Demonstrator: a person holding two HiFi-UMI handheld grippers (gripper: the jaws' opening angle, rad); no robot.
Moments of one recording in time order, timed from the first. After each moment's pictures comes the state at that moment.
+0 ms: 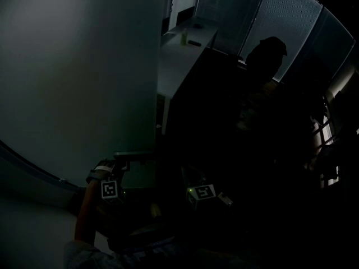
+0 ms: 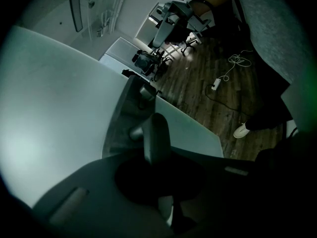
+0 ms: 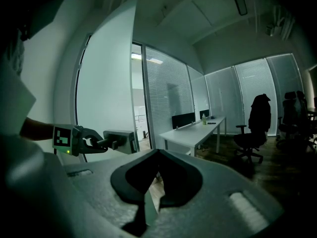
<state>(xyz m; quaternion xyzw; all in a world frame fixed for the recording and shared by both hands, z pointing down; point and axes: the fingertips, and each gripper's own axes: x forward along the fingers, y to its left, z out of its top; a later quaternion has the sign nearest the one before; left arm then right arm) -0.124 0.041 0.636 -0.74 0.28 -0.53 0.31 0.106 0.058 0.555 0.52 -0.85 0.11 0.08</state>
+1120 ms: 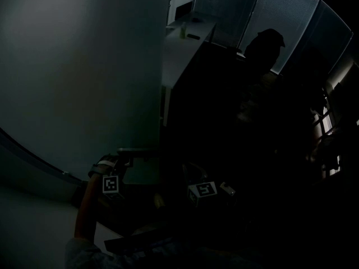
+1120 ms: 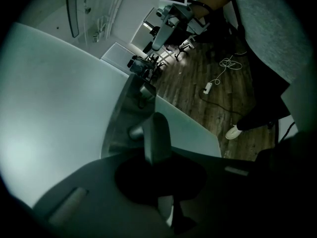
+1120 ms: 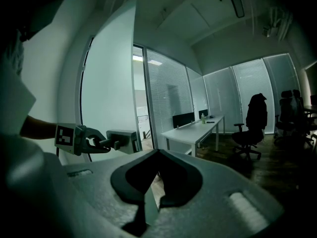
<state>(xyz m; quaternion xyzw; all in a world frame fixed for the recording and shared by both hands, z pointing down) -0.123 0.098 0.637 -0.75 0.25 -0.52 0.33 0.098 0.126 0.559 0.52 -0.84 0.11 0.08</state>
